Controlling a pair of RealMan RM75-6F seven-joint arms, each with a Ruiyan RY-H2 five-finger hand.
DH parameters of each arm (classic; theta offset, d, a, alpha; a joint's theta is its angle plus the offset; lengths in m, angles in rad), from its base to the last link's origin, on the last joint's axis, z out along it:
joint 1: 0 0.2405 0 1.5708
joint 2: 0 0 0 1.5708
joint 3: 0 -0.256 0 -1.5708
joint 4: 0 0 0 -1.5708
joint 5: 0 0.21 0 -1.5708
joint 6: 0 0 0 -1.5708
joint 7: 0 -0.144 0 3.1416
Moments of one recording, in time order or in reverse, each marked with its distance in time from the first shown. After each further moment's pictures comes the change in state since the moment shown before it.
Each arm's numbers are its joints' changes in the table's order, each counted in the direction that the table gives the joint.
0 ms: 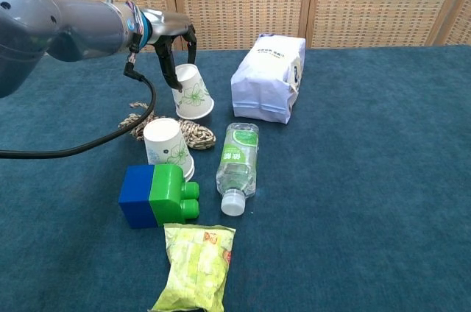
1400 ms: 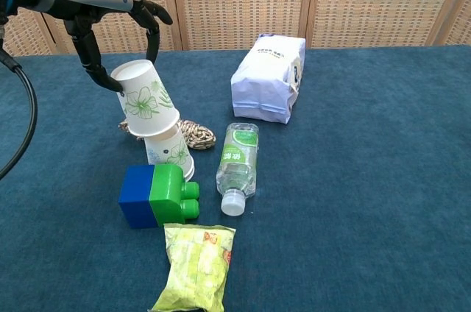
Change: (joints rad) left arm 0.122 -0.545 -0.150 0.754 0.253 0.036 0.135; right arm -0.003 0.013 0.018 0.023 -0.033 0.016 0.055
